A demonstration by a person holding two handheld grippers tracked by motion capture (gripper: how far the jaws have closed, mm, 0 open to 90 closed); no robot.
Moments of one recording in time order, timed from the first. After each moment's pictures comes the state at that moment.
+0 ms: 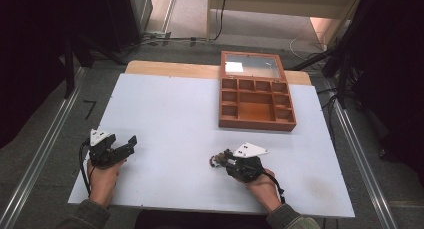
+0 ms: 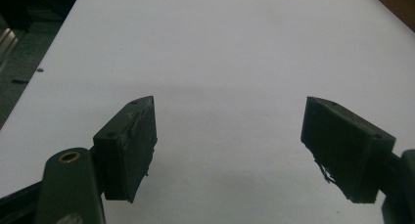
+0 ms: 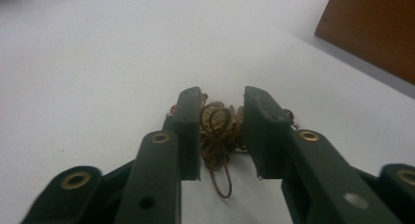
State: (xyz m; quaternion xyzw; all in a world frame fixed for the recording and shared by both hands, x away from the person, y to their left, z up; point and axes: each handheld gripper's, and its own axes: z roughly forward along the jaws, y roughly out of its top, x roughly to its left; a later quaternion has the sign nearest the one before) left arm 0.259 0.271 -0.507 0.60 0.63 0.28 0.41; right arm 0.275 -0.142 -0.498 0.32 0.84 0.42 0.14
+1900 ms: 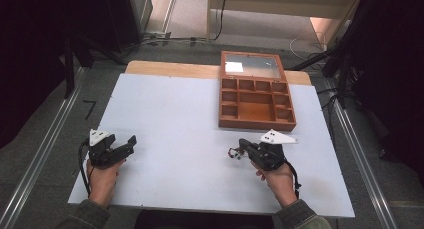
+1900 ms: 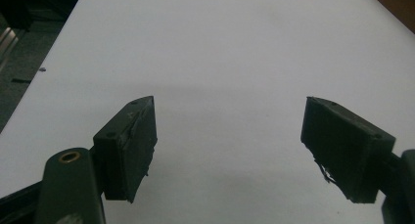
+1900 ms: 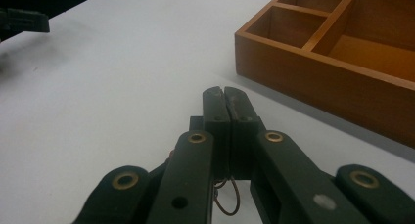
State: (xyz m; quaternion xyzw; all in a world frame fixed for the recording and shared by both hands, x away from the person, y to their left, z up) left arm 0.259 0.272 -0.507 0.60 0.64 0.27 0.41; right arm 0.293 -0.191 -0.461 0.38 0.78 0.47 0.14
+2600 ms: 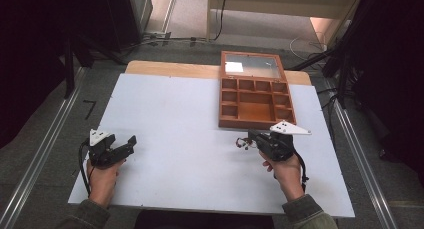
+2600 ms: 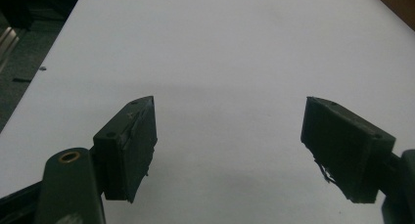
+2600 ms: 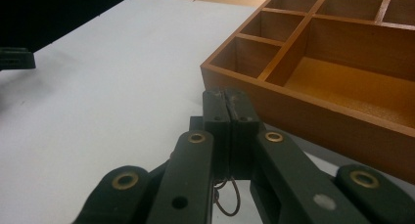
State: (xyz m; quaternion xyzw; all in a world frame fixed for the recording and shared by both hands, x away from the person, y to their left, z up) left arm 0.259 0.272 -0.507 0.59 0.64 0.27 0.41; right arm 0.309 -0.209 -0.443 0.41 0.76 0.48 0.15
